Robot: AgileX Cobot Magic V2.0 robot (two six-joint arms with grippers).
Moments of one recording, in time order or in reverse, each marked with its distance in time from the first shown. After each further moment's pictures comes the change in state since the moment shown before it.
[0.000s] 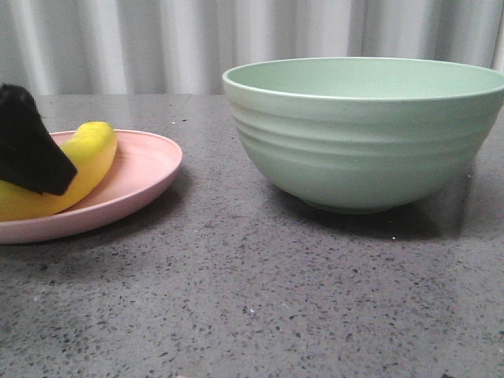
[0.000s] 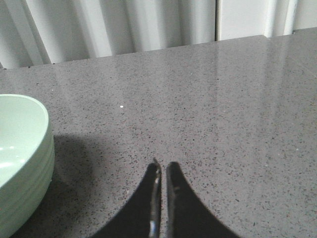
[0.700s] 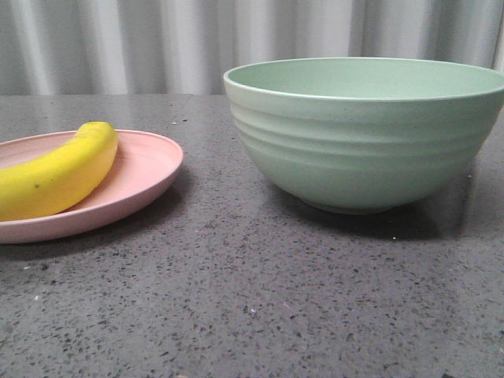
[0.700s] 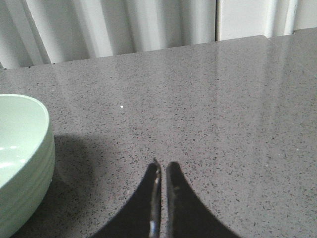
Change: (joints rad) left arm 0.249 -0.487 0.131 -0.007 -0.118 0.000; right arm 0.000 0.000 0.000 0.000 0.000 0.000
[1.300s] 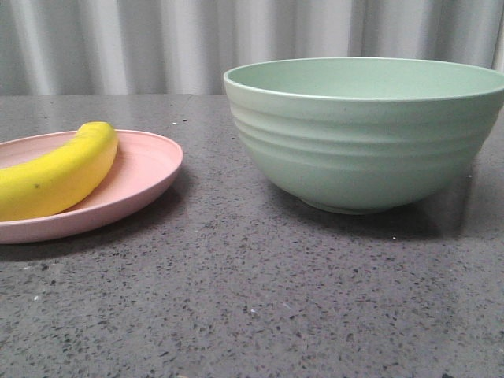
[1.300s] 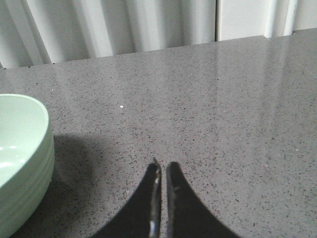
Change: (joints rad) left arm 0.306 -0.274 0.256 0.000 -0.396 0.000; right arm 0.000 0.000 0.000 -0.002 0.000 0.000
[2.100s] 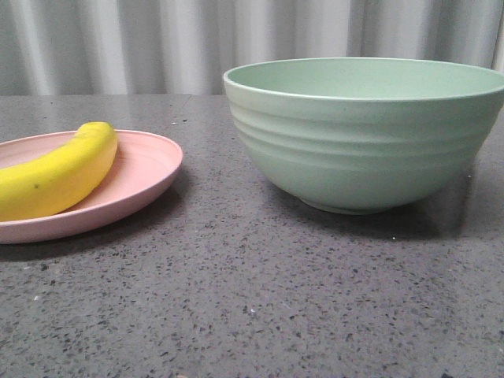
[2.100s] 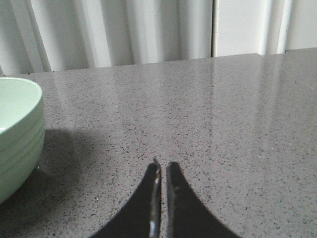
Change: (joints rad) left arm 0.000 -0.277 0.081 0.000 0.227 0.000; right arm 0.000 -0.216 0.191 -0.043 -0.077 0.000
